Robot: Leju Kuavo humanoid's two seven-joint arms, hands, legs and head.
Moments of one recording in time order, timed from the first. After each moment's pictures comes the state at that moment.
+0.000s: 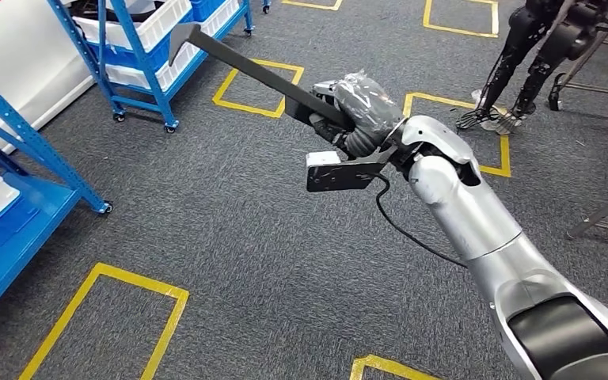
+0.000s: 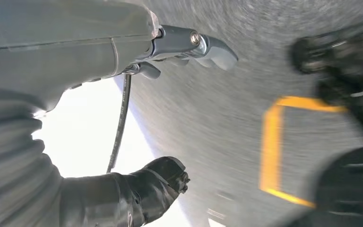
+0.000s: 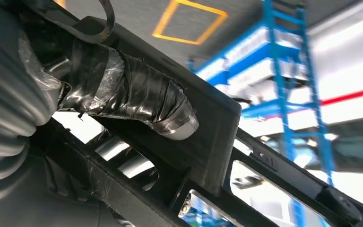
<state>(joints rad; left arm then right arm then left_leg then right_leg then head) 0.06 0.27 -0.31 0.00 -0.06 -0.64 -0.27 -0.98 -0.08 0.79 -1.15 0.63 0.14 -0.41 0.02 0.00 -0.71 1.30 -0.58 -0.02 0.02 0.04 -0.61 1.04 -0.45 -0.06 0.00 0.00</state>
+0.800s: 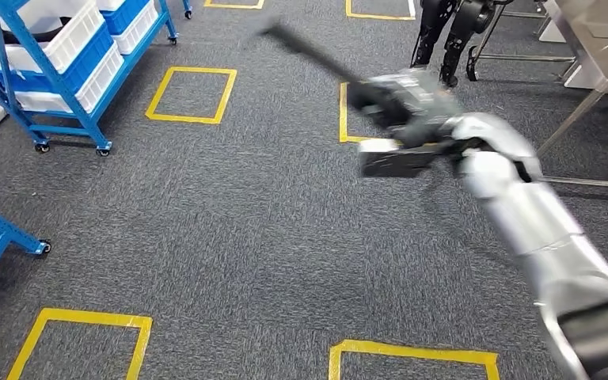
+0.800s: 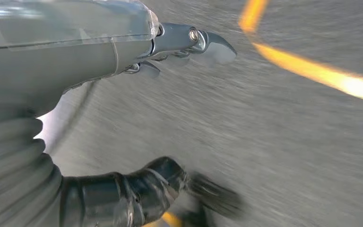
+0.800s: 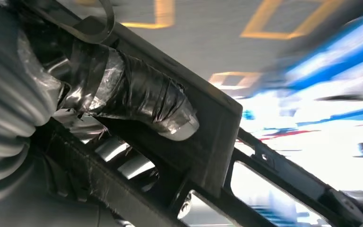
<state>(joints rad) 0.56 0.67 -0.66 -1.33 1.21 0.50 0.08 -0.98 -0.35 0.76 -1.18 0.56 0.11 -0.39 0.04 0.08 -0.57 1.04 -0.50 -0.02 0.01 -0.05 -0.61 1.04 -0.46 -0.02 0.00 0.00</state>
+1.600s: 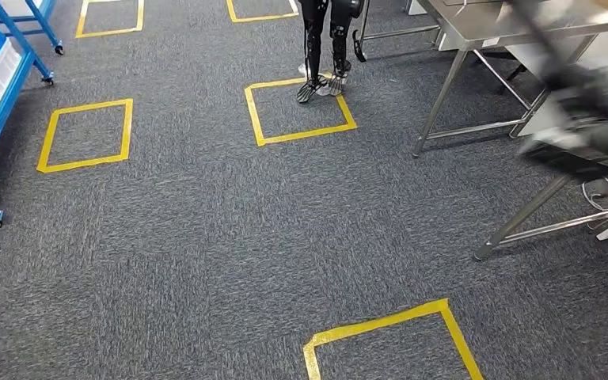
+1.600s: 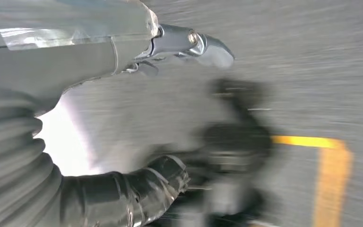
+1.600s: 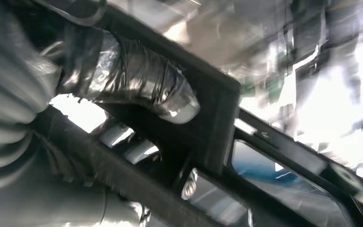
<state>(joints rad) 1.02 0.49 -0.32 -1.99 0.98 0.27 0.29 -0.72 -0.64 0.29 -1.48 0.64 0.17 -0.35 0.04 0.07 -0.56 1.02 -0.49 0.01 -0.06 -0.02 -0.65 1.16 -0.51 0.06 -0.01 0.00</state>
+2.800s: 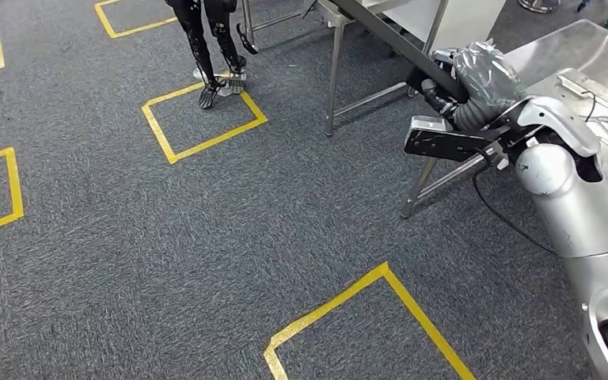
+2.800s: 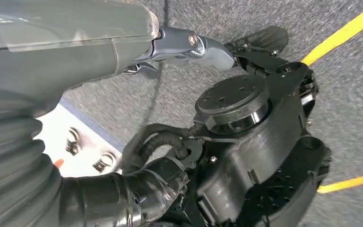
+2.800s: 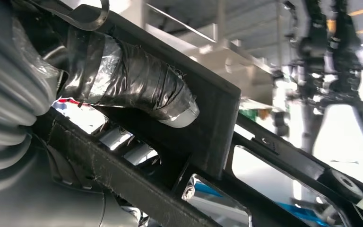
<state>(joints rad) 0.22 1.01 -1.51 -1.74 1.44 0.32 -0.19 -0.97 -0.45 0.66 -1.30 0.63 0.14 -0.33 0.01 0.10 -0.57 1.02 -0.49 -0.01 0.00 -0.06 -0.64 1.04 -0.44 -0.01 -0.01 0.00</state>
